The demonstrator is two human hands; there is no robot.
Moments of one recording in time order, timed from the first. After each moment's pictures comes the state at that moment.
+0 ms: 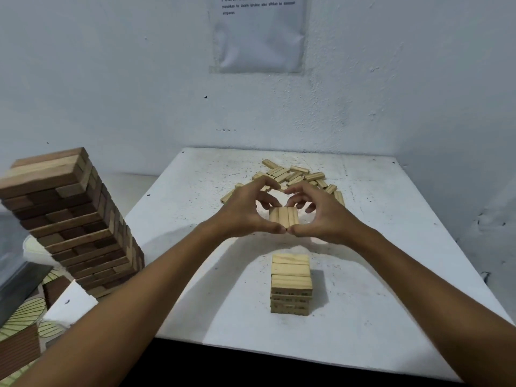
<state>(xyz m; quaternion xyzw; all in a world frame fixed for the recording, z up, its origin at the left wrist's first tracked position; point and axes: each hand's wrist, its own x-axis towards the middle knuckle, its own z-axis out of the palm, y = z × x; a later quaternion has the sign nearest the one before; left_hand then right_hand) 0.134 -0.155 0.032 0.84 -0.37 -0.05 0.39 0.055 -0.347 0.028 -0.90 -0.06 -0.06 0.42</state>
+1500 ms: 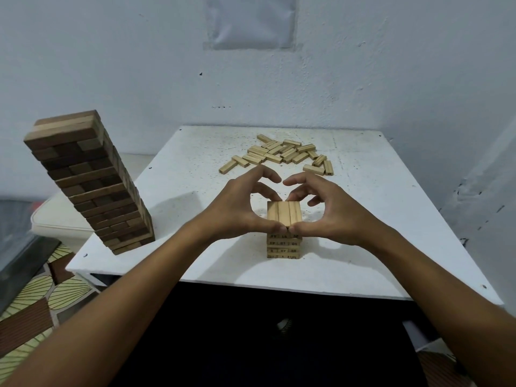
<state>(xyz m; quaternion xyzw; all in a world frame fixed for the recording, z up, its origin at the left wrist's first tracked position) 0.032 -0.121 0.055 0.84 -0.38 -0.07 0.39 -0.044 -0.317 0.046 -0.90 -0.08 -0.05 0.42</state>
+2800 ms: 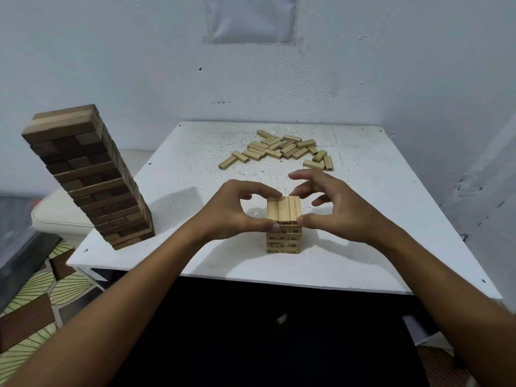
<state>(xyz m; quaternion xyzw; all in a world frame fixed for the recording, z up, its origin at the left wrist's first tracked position) 0.037 -0.112 0.038 0.82 -0.38 -0.09 0.42 -0.050 -0.325 0.042 -0.90 -0.07 -0.06 0.43</state>
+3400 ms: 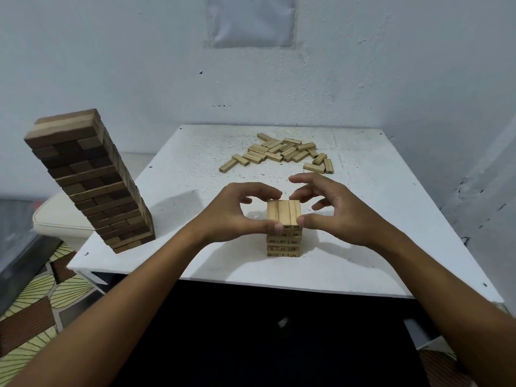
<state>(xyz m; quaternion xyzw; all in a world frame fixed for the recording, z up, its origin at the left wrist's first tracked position) 0.038 -0.111 0.037 0.81 -0.38 -0.10 0.44 -0.050 -0.325 0.041 -0.88 -0.07 -0.05 0.46</state>
